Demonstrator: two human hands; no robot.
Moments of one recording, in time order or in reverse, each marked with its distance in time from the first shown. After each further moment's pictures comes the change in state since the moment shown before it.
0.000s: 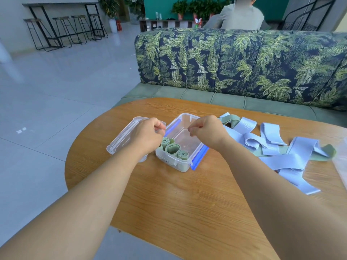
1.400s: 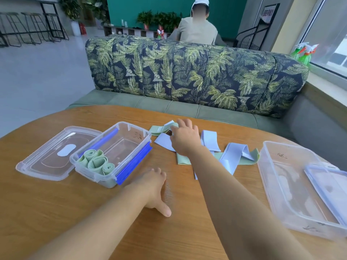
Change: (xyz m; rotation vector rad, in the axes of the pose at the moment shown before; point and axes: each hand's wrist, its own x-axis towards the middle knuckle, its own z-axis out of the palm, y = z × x) left_hand -0.050 0.097 0.166 0.676 -0.738 0.253; right_hand 0.039 0.125 -0.074 -0.734 0.083 -0.152
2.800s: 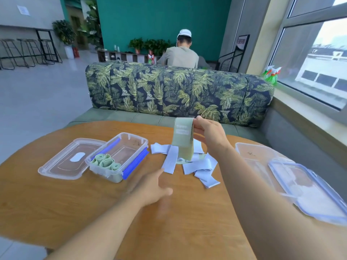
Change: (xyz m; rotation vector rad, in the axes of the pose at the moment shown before) left_hand -0.070 0.024 0.016 -0.634 0.314 0.015; right_hand -0.126 0.014 -0.135 1.469 0.227 0.323
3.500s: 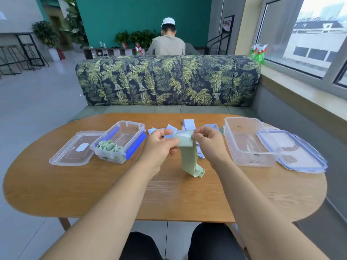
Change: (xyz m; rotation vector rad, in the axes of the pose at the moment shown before) left_hand -0.064 0.073 -0.014 -0.930 0.154 0.064; right_hand -0.112 0.044 -0.011 -0.230 0.227 0.011
